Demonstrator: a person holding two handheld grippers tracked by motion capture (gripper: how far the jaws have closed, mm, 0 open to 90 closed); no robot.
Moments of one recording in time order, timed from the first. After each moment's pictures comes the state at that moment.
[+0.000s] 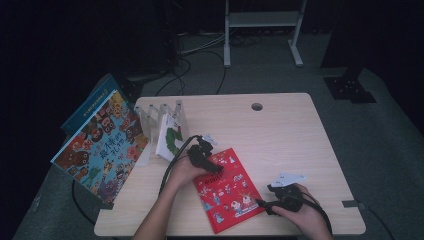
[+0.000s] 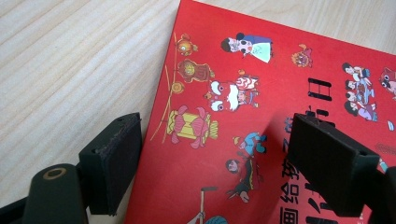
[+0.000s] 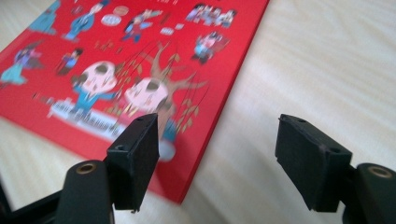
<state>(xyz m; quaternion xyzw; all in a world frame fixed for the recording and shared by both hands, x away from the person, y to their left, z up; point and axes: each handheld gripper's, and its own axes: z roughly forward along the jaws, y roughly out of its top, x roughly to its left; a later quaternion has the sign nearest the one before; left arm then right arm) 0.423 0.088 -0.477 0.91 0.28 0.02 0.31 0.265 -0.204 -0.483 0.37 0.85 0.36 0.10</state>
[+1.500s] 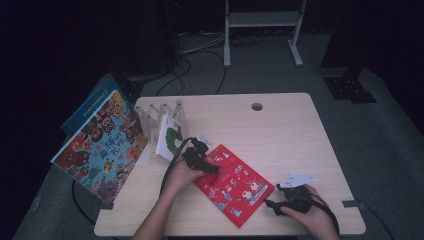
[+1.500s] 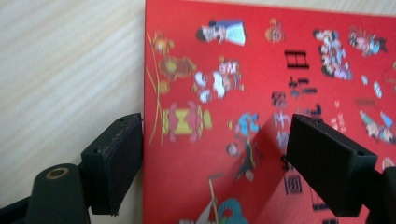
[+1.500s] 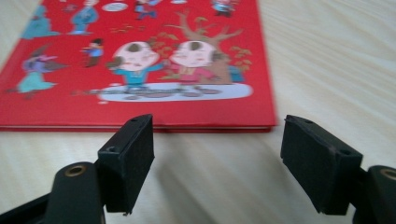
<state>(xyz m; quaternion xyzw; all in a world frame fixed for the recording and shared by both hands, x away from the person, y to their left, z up) 0.410 0.101 -0.475 0.89 0.34 0.03 0.30 0.265 -0.227 -0.491 0.37 0.85 0.36 0.12</state>
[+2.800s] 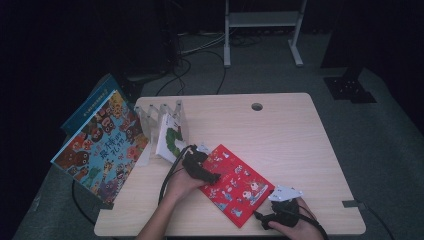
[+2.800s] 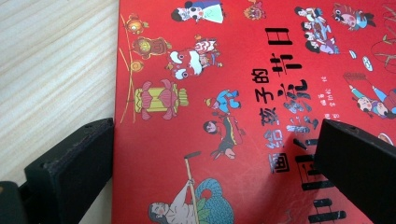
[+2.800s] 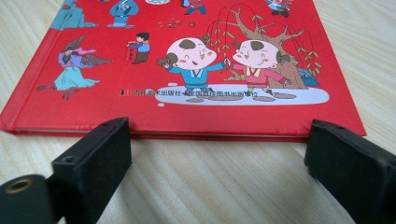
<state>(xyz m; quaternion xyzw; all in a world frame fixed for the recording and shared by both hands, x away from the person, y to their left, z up) 0.388 0.101 -0.487 0.88 0.33 0.06 0.33 0.240 -0.194 -0.505 0.36 0.85 0.36 0.15</state>
